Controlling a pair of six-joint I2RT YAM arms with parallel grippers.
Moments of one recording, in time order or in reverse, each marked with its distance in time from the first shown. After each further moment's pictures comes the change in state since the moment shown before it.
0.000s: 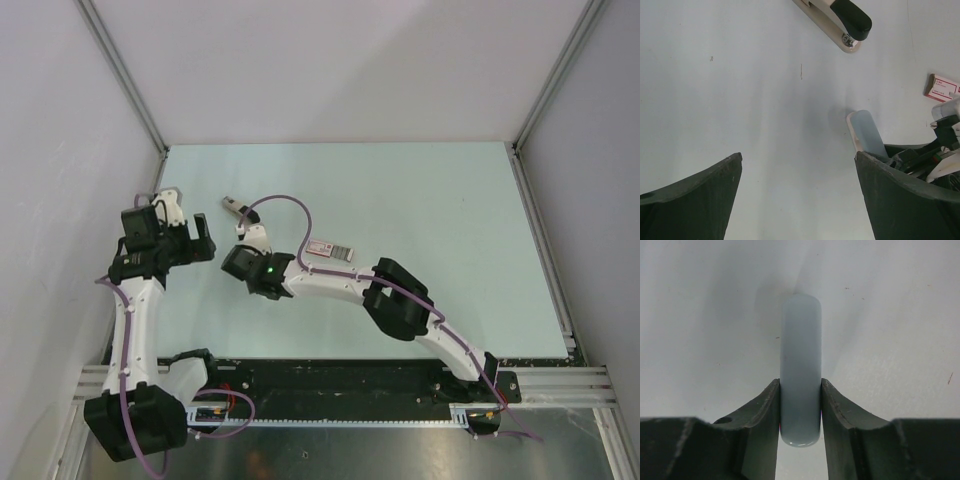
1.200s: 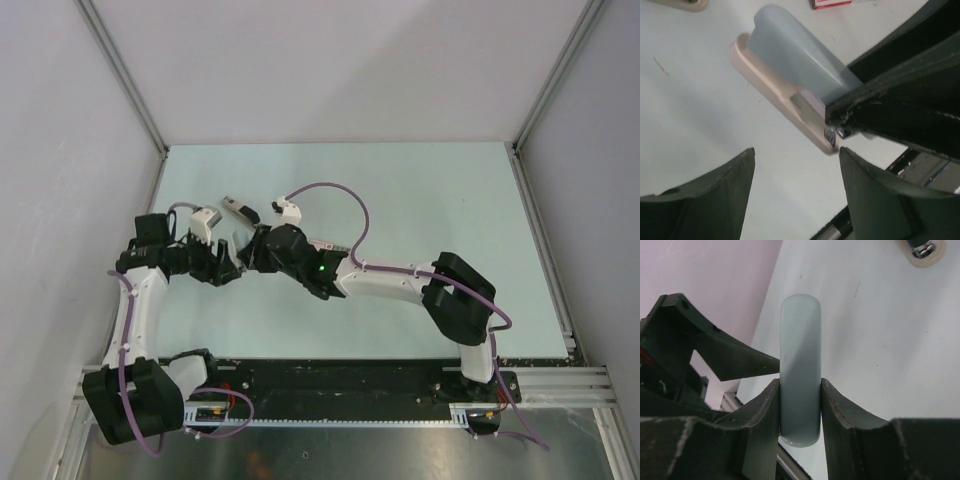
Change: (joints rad) left arm 0.002 0.072 -0.053 -0.167 0.514 0.428; right arm -0.068 -0.425 -0.542 0.695 -0.217 0.217
